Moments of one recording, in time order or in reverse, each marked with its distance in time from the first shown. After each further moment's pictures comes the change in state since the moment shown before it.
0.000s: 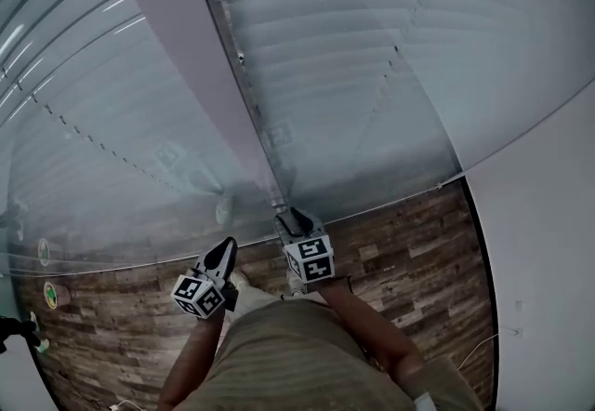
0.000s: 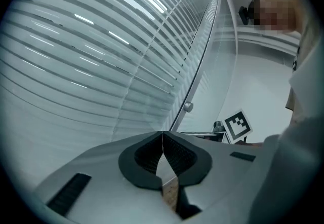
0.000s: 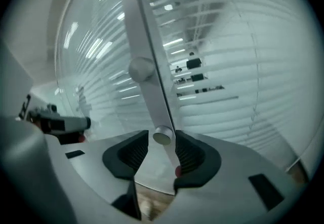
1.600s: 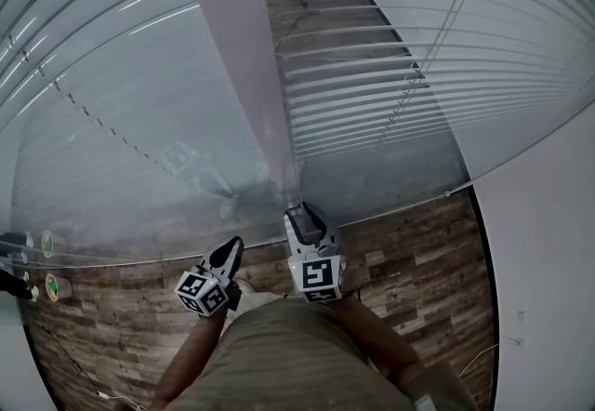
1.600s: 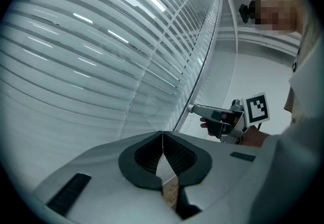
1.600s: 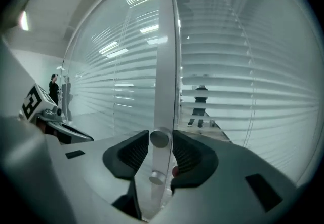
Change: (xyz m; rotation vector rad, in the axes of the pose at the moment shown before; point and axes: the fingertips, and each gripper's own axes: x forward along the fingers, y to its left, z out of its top) left arm -0.007 0.012 0.004 0.006 0.015 -0.006; right arm -0.046 0.029 0.092 -0.323 -0.234 -0.133
